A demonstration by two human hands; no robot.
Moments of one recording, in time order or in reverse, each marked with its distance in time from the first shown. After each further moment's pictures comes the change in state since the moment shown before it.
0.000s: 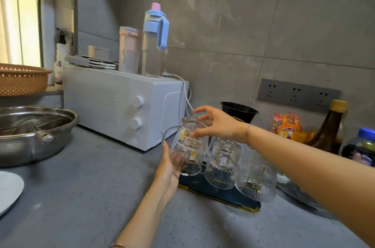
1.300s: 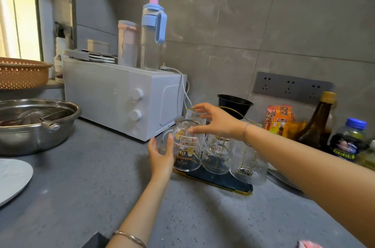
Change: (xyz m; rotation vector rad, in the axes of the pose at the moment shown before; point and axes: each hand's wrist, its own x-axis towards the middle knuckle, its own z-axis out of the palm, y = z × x) left_hand -0.026 0.002 -0.003 0.414 0.266 0.292; right_hand -0.022 0.003 0.009 -0.115 0.062 -0.047
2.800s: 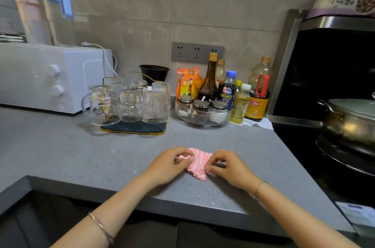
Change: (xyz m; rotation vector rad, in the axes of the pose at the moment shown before) left_hand -0.231 -0.048 0.078 0.646 -0.994 0.363; right_hand -0.358 0.130 -0.007 -0.027 0.244 0.266
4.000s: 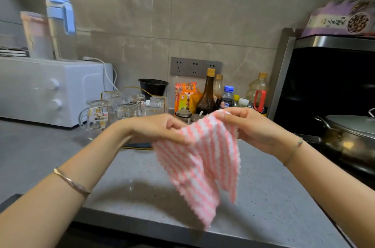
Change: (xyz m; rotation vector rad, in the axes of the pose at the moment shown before) left_hand 0.023 0.125 -0.110 -0.200 -0.505 -0.062; right_hand 0.023 -0.105 -0.123 0.610 -0.096 0.060
